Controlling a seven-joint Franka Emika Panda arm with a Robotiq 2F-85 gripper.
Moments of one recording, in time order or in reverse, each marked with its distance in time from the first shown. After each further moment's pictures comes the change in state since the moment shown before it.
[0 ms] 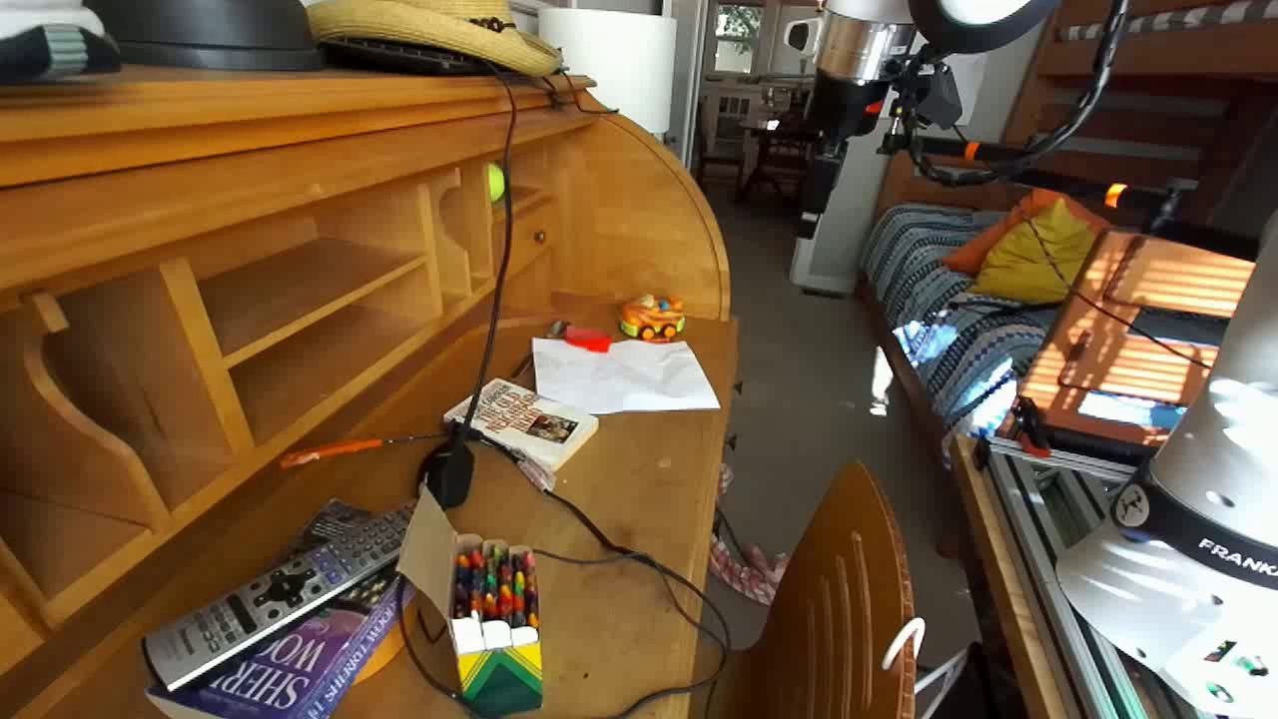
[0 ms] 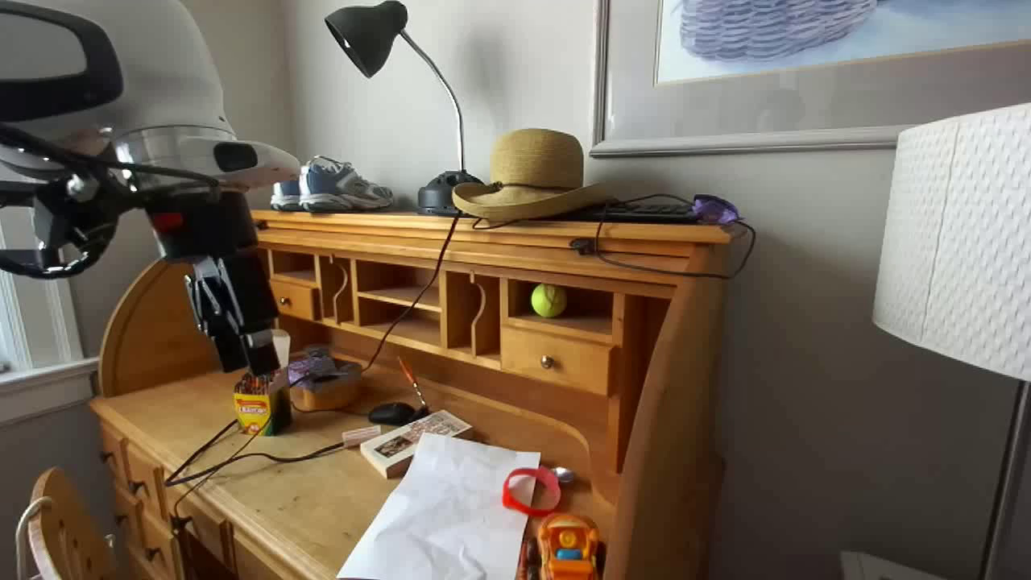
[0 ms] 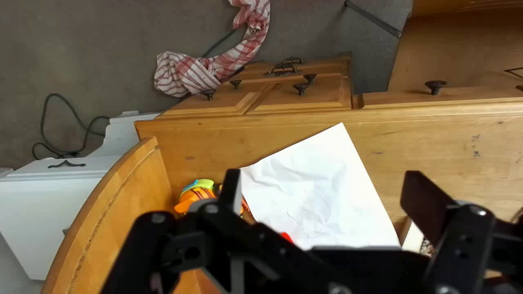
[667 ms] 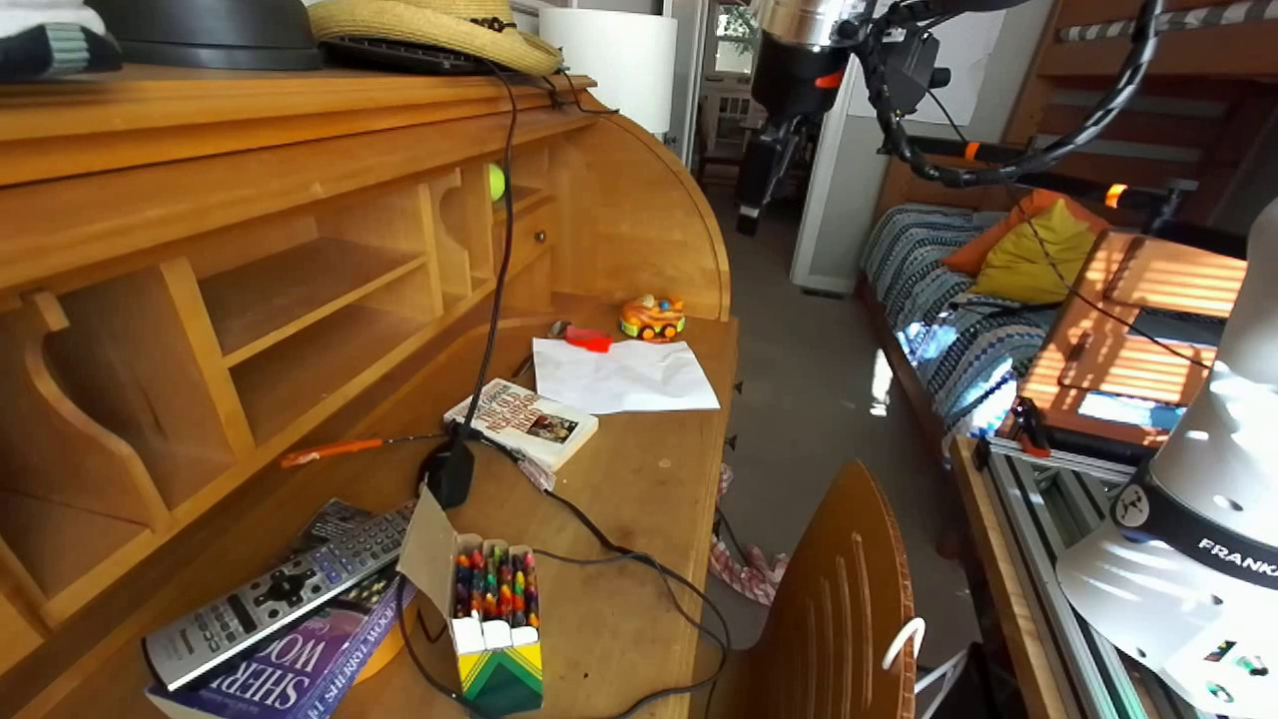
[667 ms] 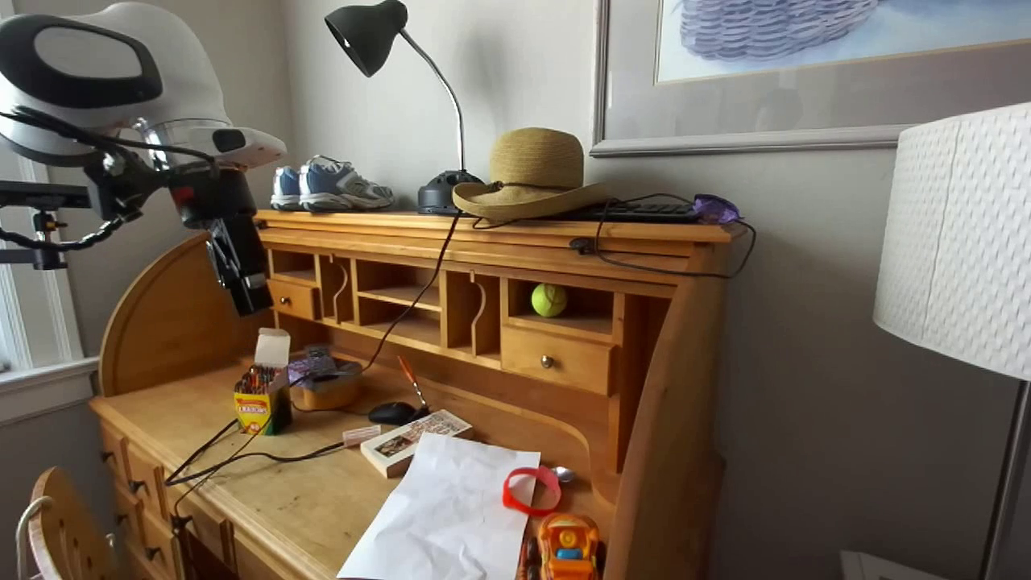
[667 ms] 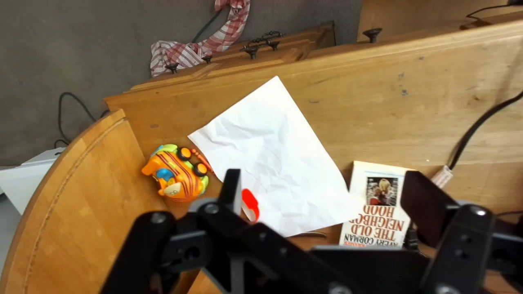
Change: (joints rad) arm 0.089 0.001 0.261 0.063 0.046 -0.094 0.382
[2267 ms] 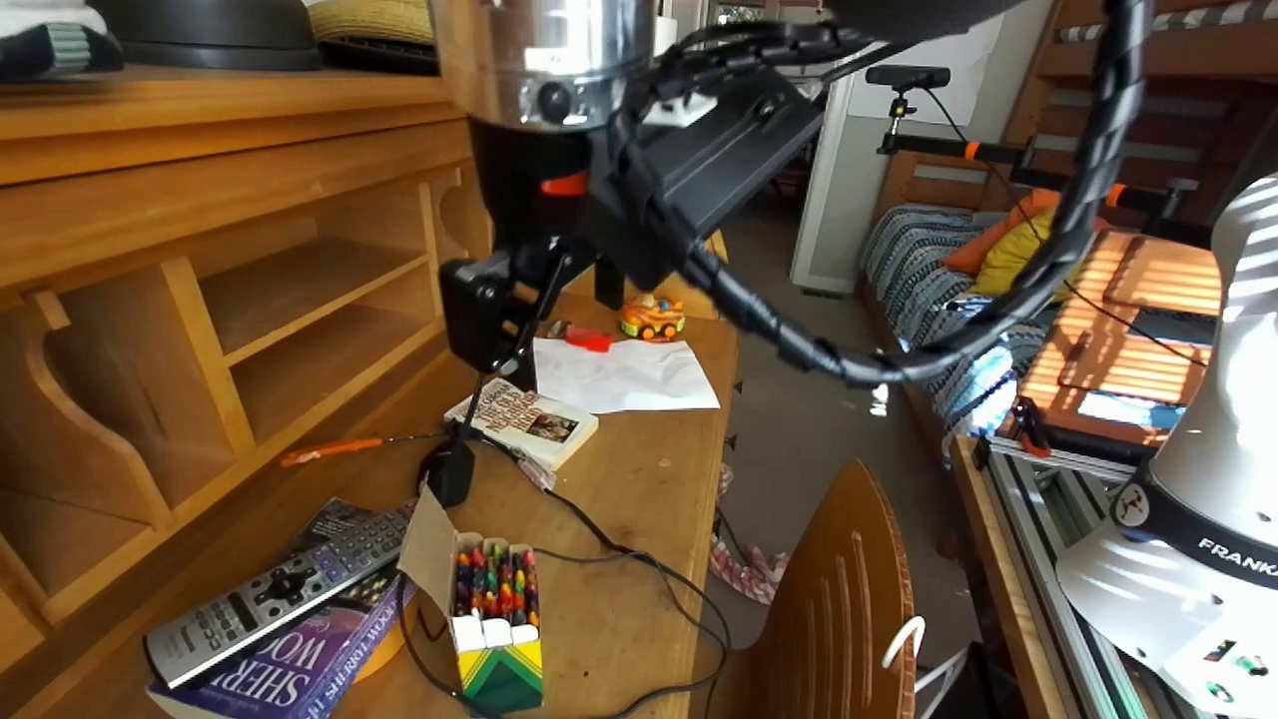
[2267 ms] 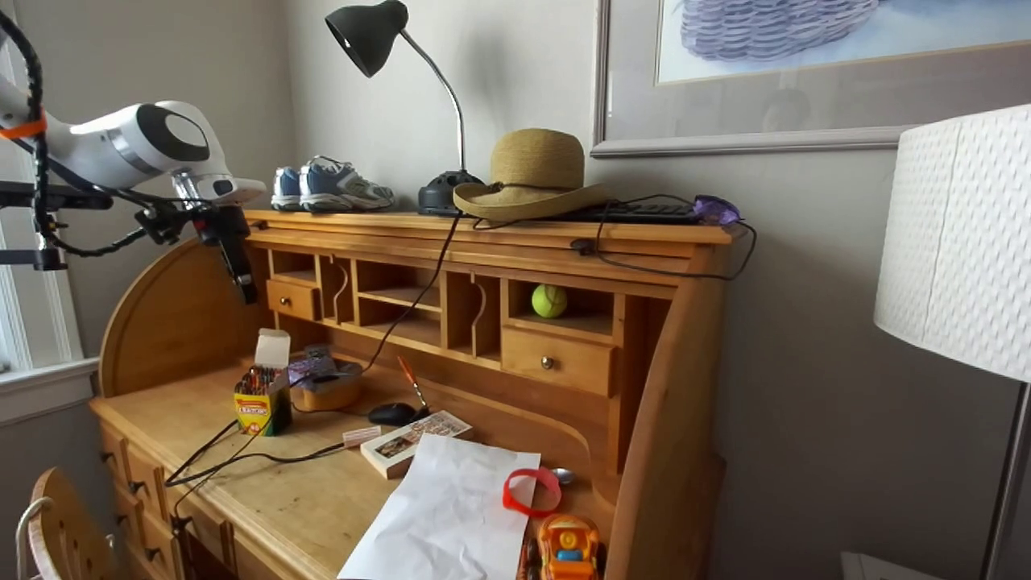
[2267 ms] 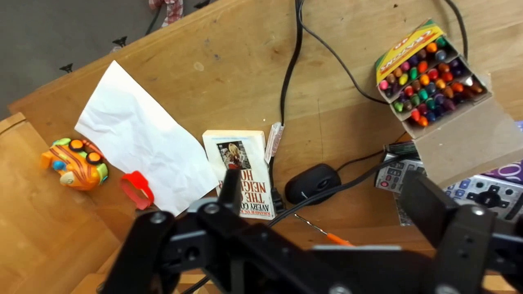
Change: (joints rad) arm 0.270 0.493 0.308 0.430 -0.126 -0.159 0.791
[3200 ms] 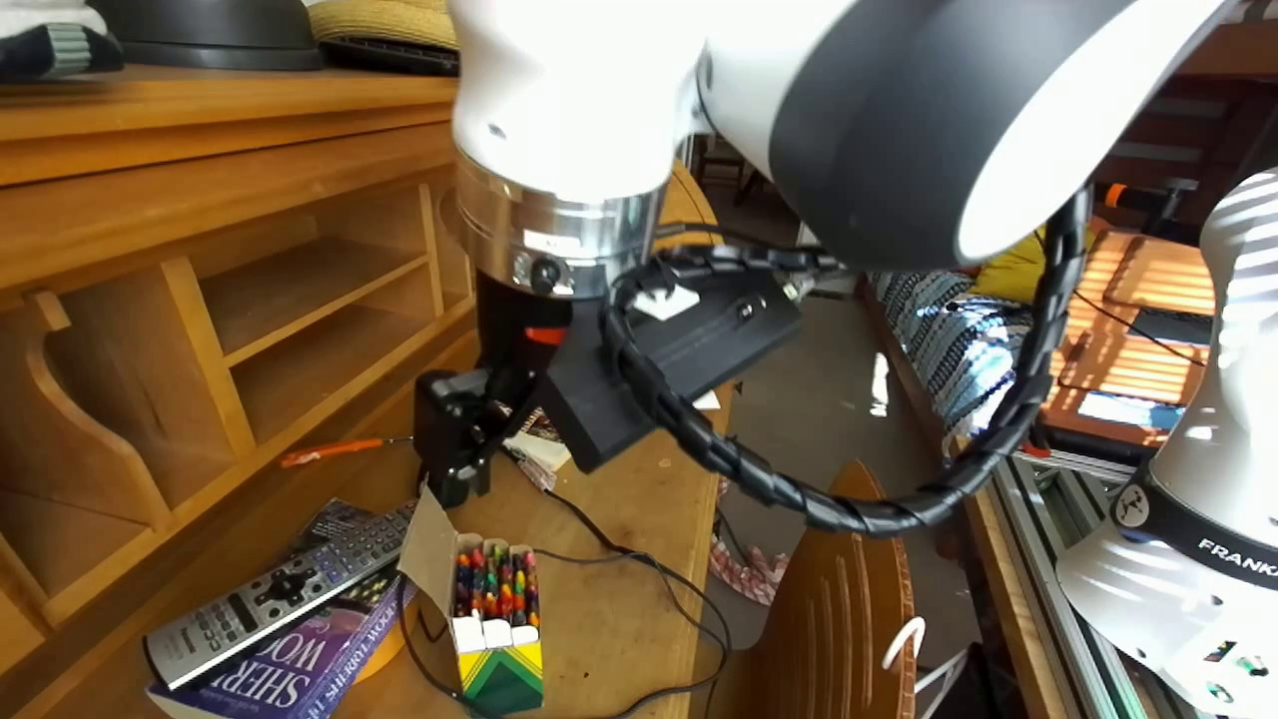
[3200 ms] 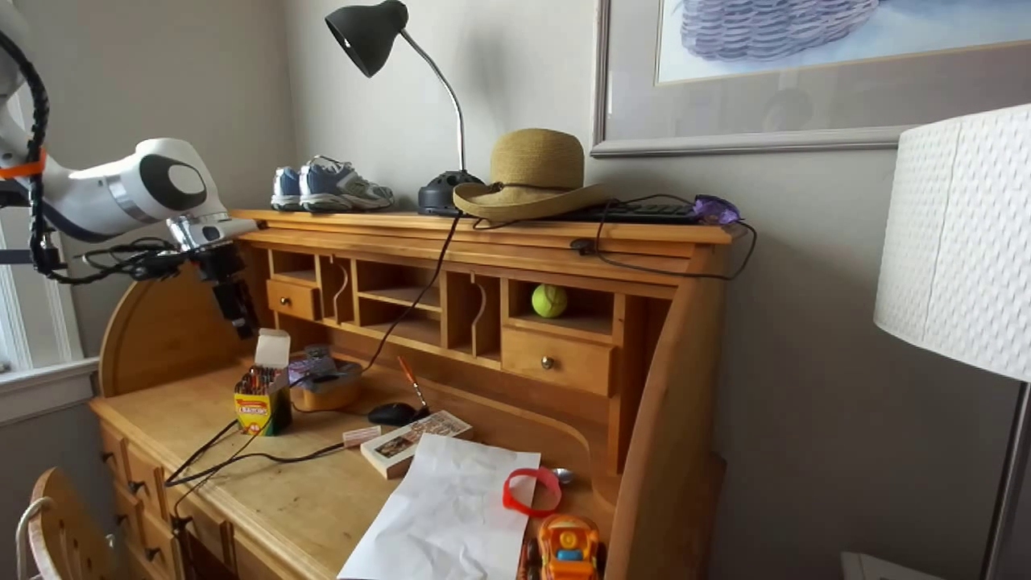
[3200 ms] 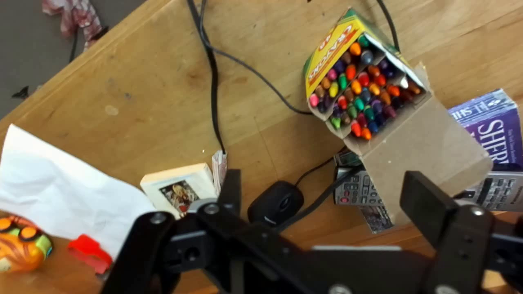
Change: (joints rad) arm 0.100 0.047 -0.112 -0.154 -0.012 0.363 0.277
